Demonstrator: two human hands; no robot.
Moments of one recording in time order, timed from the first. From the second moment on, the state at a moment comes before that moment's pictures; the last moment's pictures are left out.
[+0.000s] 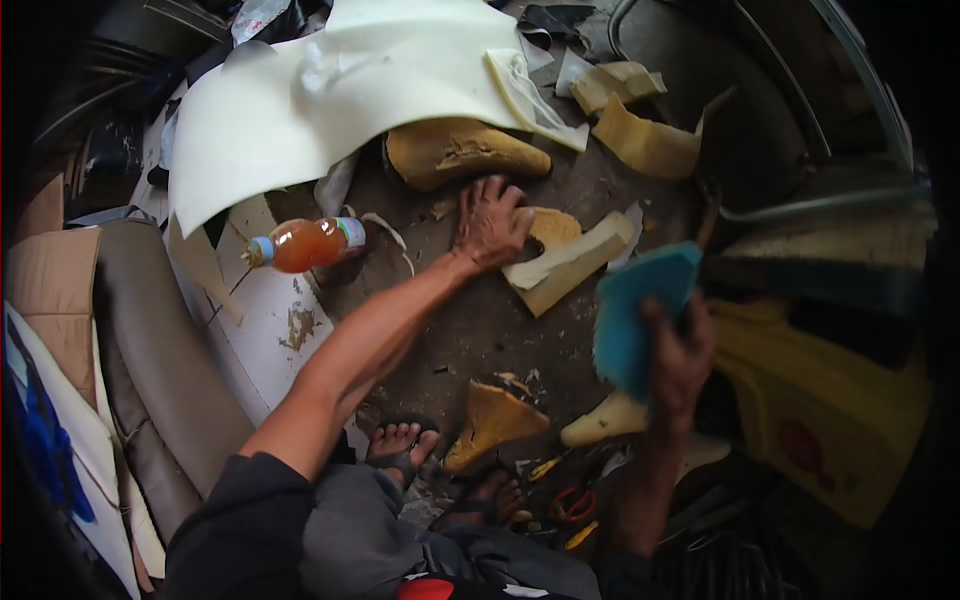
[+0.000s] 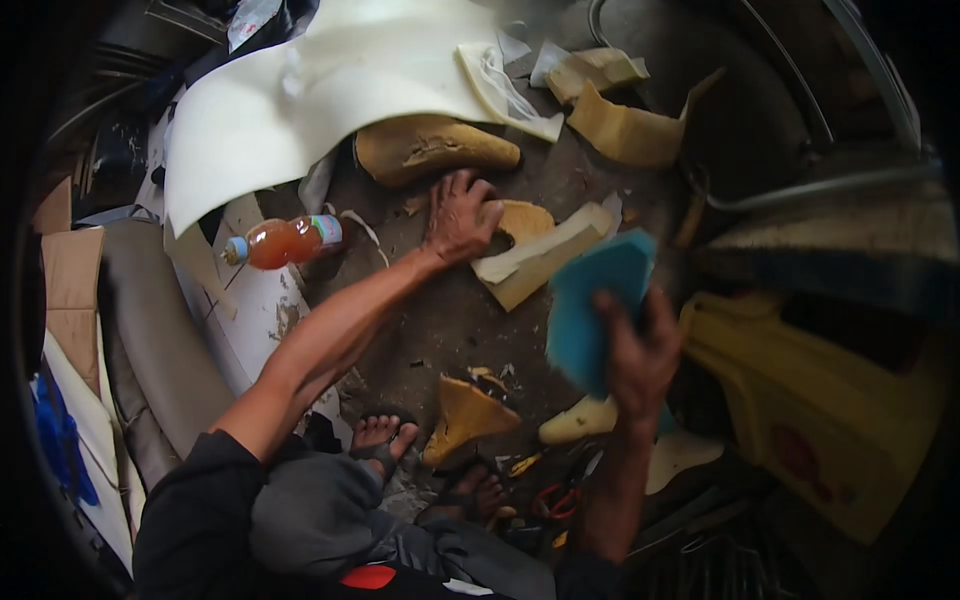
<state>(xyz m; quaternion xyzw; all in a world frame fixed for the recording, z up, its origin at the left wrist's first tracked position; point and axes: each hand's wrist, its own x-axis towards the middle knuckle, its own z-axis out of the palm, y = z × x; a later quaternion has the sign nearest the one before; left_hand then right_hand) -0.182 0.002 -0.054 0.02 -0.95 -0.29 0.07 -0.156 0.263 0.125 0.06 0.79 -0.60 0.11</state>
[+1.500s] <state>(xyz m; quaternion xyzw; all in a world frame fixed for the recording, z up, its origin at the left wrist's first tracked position) 0.029 -0.006 0.010 0.08 -0.72 -0.66 -0.19 0.022 0.264 0.072 -0.09 0.94 -0.32 0.10</state>
